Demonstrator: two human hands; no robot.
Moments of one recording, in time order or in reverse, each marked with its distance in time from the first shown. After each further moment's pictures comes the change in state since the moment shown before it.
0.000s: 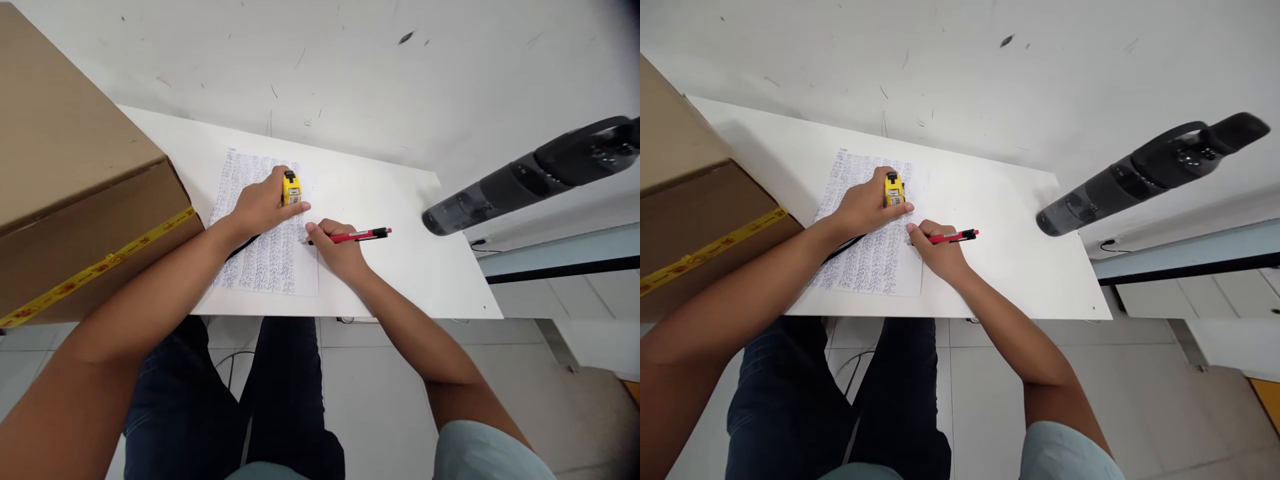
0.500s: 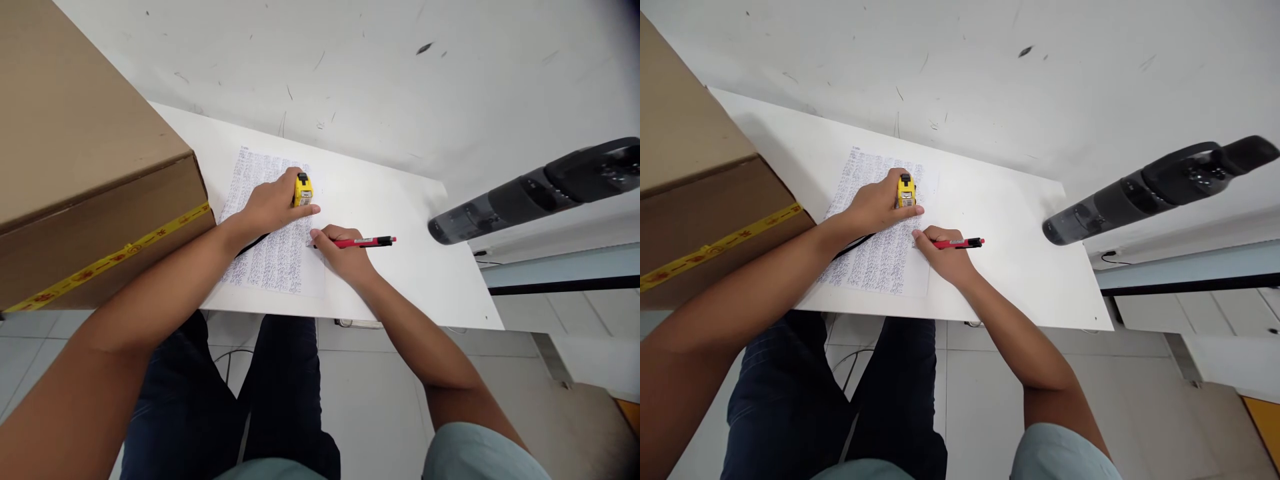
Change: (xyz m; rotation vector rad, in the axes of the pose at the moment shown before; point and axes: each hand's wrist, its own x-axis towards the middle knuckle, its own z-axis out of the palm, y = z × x) left_hand 0.000 -0.001 0.001 0.034 0.004 0.029; right_hand -0.002 0.003 -0.003 -0.054 -0.087 -0.042
